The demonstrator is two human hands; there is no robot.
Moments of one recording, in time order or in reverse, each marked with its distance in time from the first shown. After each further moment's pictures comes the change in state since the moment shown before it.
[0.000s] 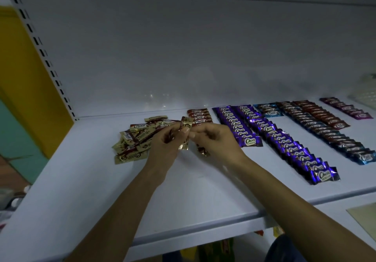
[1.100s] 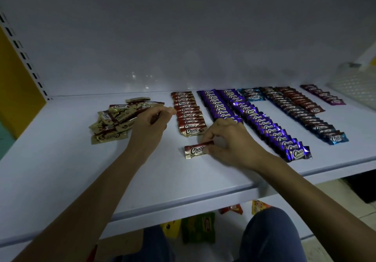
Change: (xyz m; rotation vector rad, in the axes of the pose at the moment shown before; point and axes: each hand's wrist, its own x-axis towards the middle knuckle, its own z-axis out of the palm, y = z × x) left_hand 0.001 -0.014 0.002 0.214 -0.002 0.066; right_hand -0.037 0.031 -0.067 -0.869 -0.170 -0.224
